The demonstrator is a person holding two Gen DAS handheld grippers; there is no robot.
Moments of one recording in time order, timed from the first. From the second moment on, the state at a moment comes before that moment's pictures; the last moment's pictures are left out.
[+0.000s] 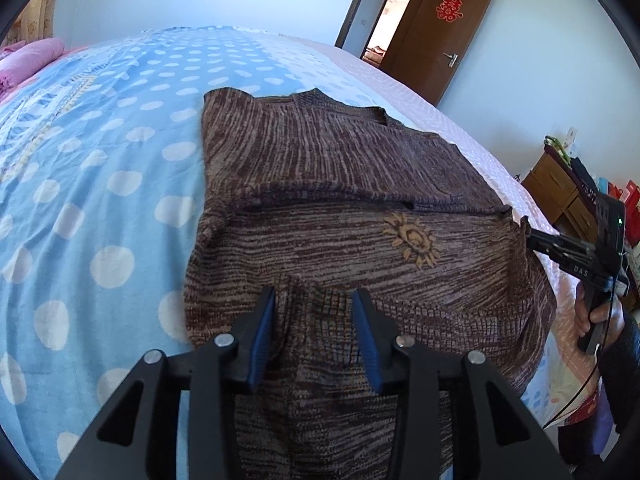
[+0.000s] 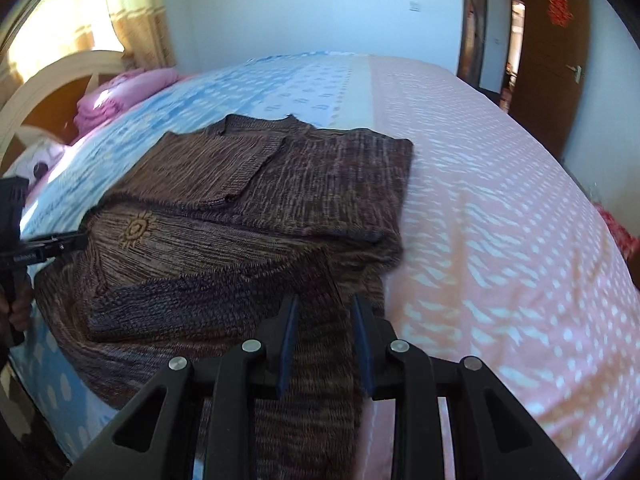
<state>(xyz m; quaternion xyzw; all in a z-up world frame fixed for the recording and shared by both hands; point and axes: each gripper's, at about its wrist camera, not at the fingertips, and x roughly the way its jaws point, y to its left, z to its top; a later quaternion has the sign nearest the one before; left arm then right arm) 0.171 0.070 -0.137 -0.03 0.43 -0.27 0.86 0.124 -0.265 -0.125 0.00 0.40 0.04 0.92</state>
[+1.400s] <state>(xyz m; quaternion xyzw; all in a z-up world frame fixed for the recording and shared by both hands) 0.258 0.094 -0.064 -0.12 0.36 -0.19 0.91 0.141 -0.260 -0.034 0.01 0.25 -0.08 0.97</state>
